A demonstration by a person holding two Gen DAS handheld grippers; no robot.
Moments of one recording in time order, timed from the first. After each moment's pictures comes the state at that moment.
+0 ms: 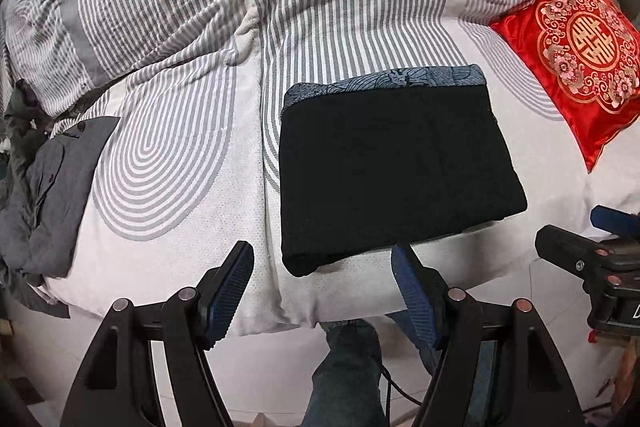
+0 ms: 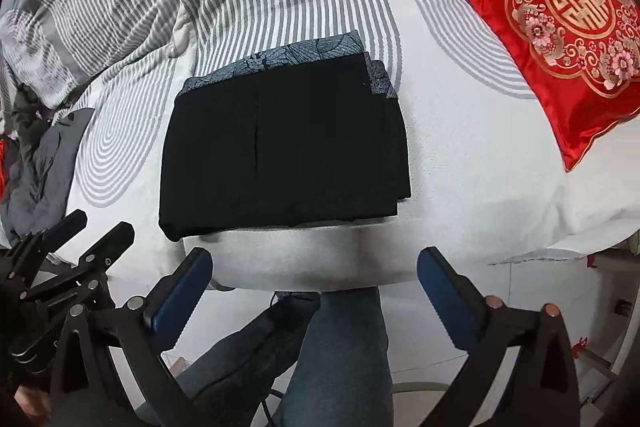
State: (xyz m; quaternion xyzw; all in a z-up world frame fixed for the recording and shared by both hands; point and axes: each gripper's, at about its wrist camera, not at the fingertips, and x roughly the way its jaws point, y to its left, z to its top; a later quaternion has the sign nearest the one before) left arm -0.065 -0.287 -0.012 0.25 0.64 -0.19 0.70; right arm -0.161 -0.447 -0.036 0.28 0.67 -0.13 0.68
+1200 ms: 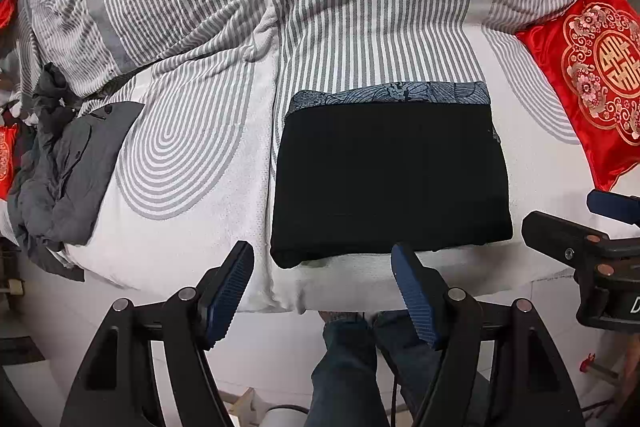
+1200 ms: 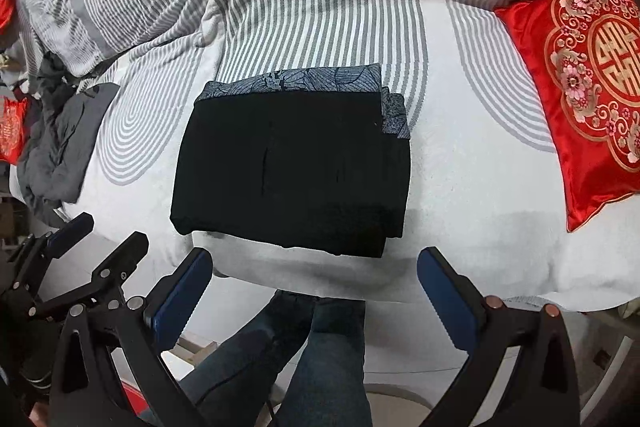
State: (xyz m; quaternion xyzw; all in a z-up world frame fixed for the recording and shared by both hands) left arm -0.070 -0.332 0.005 0.25 0.66 -0.11 0.70; right arm -0.128 -0.488 -0.036 0.26 0.69 -0.05 0.67
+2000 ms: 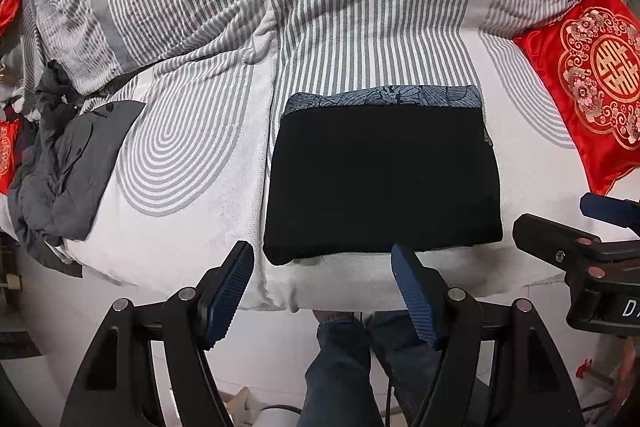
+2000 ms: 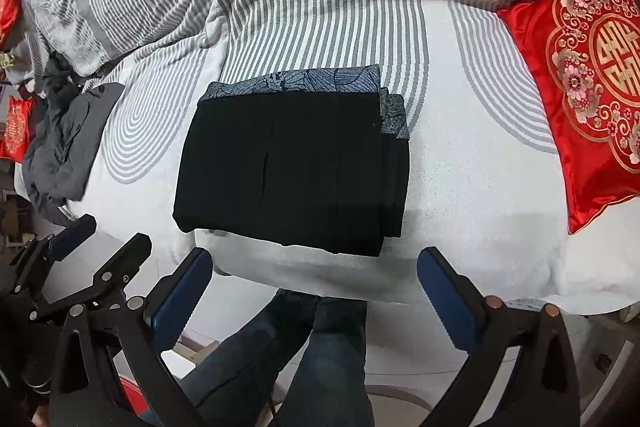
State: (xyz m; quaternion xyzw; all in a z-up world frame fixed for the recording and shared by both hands) left arm -0.078 -0.338 0.012 0.25 0.65 -0.11 0.71; right arm -0.131 -0.491 -0.032 0.26 0.69 -0.04 0.68
